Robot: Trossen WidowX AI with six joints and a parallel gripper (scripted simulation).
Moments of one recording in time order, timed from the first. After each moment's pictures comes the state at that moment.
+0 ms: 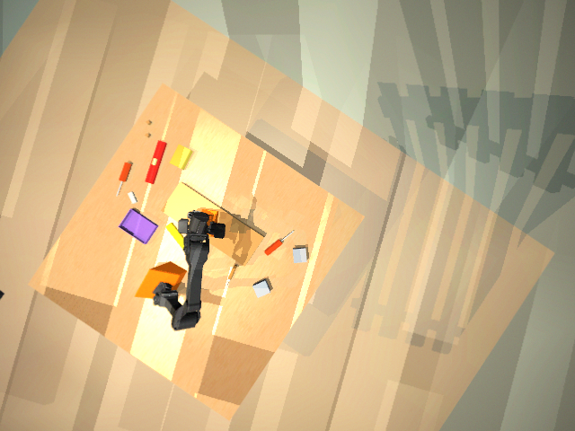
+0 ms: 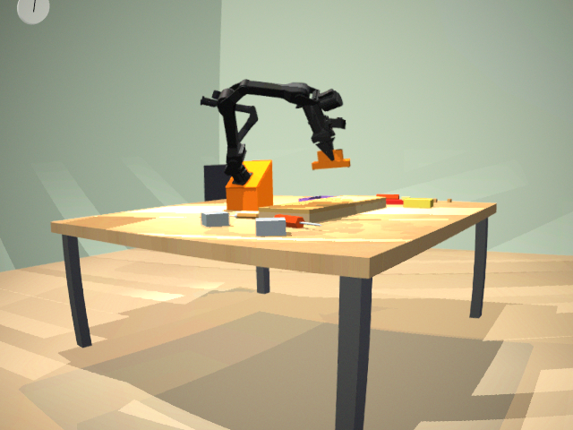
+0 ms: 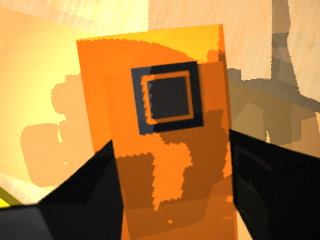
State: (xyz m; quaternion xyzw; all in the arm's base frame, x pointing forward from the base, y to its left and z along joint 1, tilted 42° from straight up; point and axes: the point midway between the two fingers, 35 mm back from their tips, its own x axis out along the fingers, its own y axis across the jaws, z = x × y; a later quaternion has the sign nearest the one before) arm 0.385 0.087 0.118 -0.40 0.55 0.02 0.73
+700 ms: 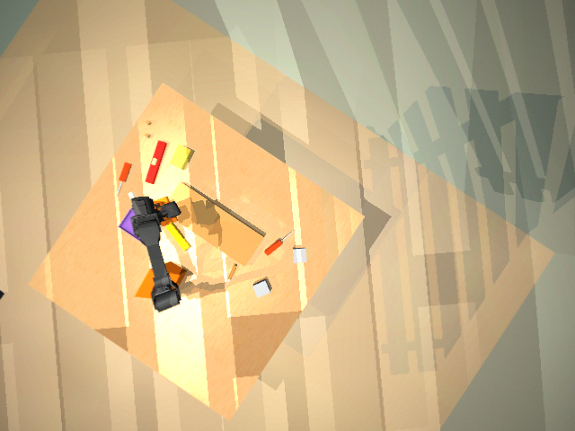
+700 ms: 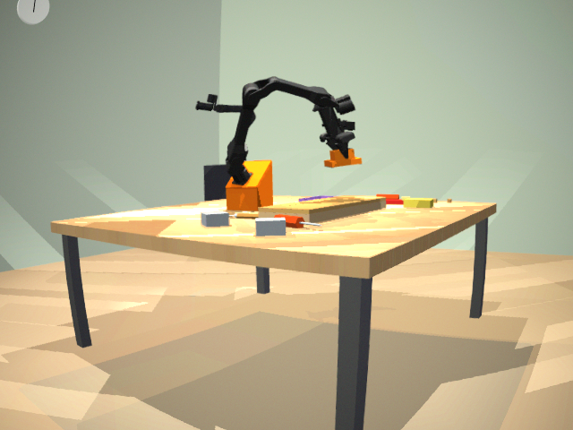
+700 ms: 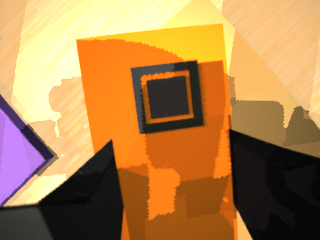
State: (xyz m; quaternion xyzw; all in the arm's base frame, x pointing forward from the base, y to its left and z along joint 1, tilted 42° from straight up) arm 0.312 0.230 -0.011 -0.51 0.57 0.21 0.61
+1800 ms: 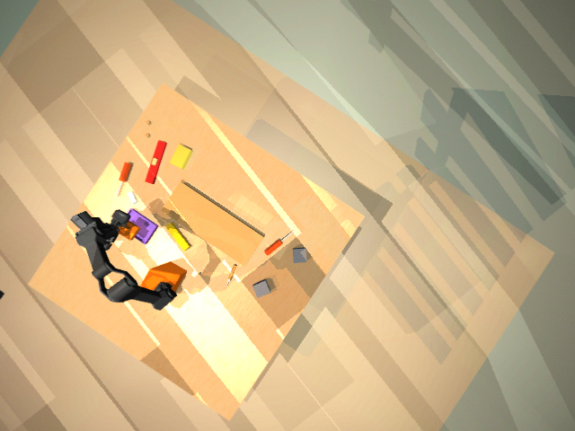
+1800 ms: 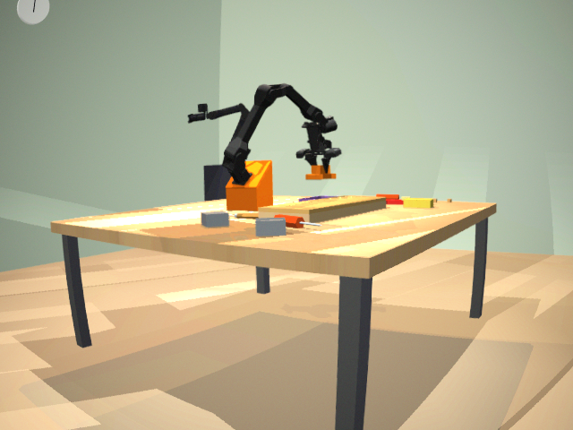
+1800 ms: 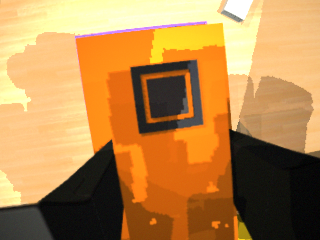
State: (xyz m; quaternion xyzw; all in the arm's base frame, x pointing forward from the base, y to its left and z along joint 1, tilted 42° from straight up) arm 0.125 0.291 -0.166 -0.64 0.55 0.38 0.38
